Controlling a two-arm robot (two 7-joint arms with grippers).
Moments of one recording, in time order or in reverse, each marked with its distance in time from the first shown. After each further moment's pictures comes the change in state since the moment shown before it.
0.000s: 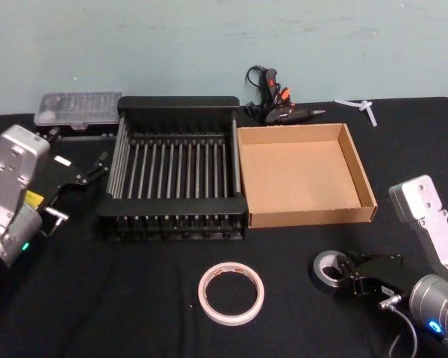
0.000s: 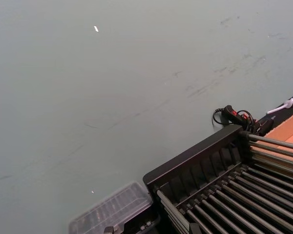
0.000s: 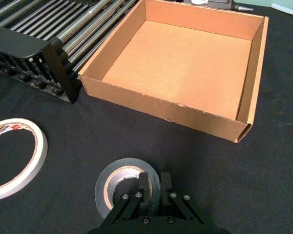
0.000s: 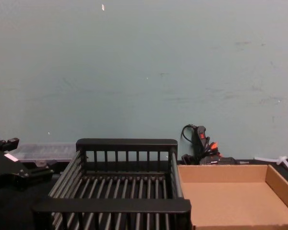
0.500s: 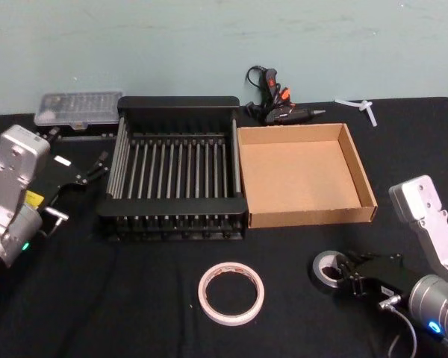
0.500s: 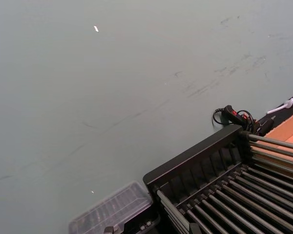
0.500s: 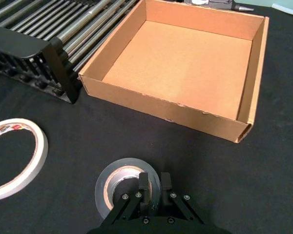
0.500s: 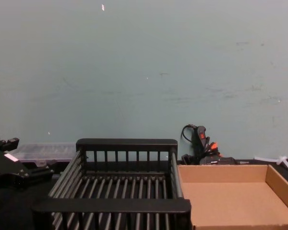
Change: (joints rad) left arm 0.000 0.000 0.000 0.000 0.000 0.000 0.000; right arm 0.000 0.000 0.000 0.000 0.000 0.000 0.000
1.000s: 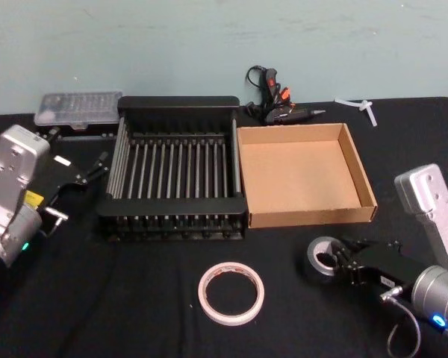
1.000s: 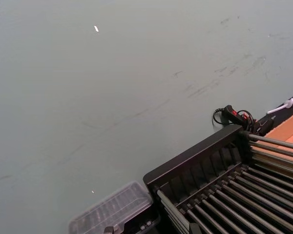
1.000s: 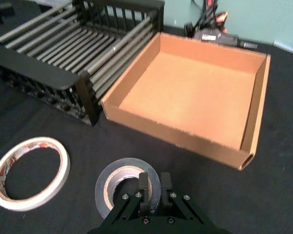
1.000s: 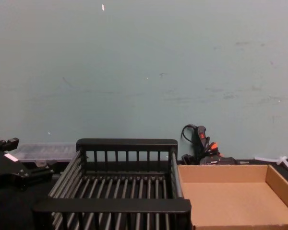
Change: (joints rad) left arm 0.000 0.000 0.000 0.000 0.000 0.000 0.000; right arm -0.021 -0.006 0.029 -0.058 -0.019 -0.042 0.055
